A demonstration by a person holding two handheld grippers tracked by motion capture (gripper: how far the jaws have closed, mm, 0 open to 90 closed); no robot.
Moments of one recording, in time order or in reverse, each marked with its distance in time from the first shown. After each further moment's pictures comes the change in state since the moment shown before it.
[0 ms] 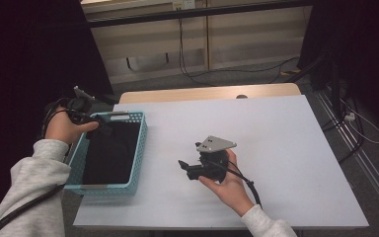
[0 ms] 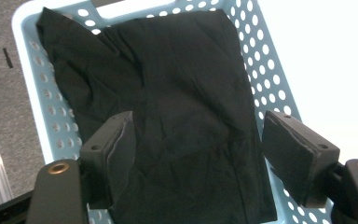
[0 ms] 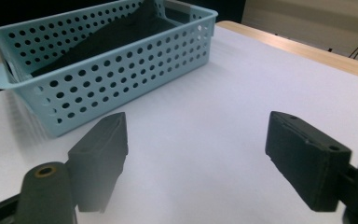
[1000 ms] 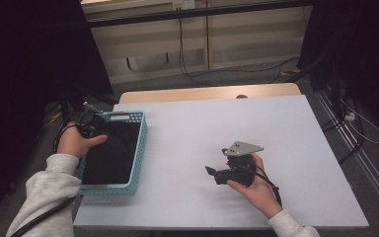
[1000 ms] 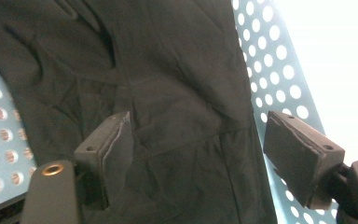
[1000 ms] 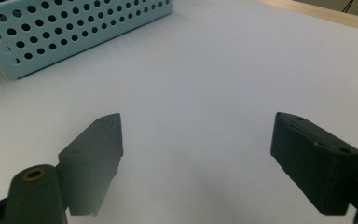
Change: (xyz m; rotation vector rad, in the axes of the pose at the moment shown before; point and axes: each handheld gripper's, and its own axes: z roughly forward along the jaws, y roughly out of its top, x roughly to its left) left arm -0.007 -0.024 0.038 0.009 -0.047 -0.009; right arm -0.046 -0.045 -0.035 0.090 -0.029 0.031
